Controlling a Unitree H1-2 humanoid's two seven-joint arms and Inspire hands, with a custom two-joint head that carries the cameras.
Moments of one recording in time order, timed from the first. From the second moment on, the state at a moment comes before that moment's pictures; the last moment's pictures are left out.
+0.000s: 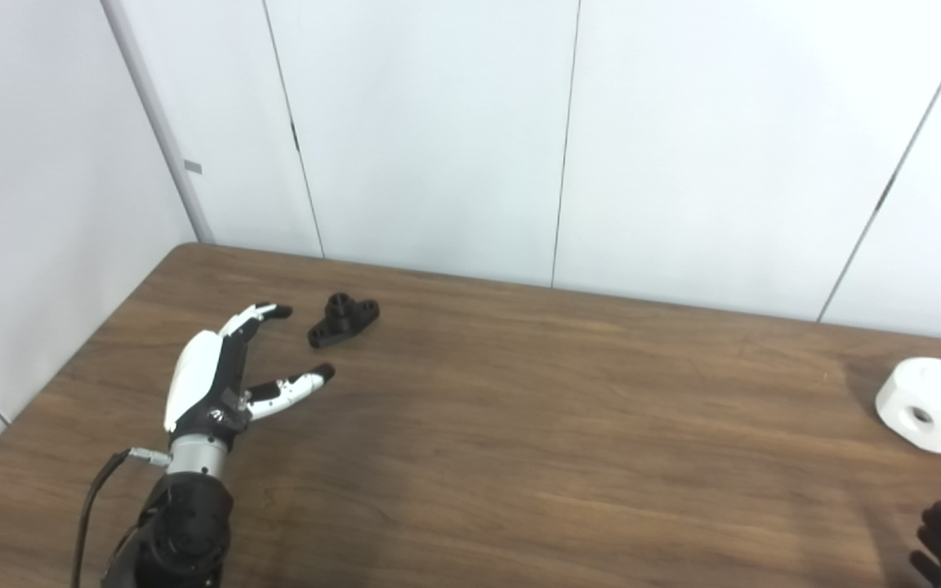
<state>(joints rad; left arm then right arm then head) -0.06 0.38 0.18 -0.11 0.46 0.24 0.10 0.27 -0.16 -0.13 -0.22 0.07 -0.17 0.02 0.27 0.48</state>
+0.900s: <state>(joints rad) -0.35 0.43 0.05 0.27 0.54 0.30 0.11 0.27 -0.16 -0.11 -0.22 0.02 -0.17 -0.01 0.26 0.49</state>
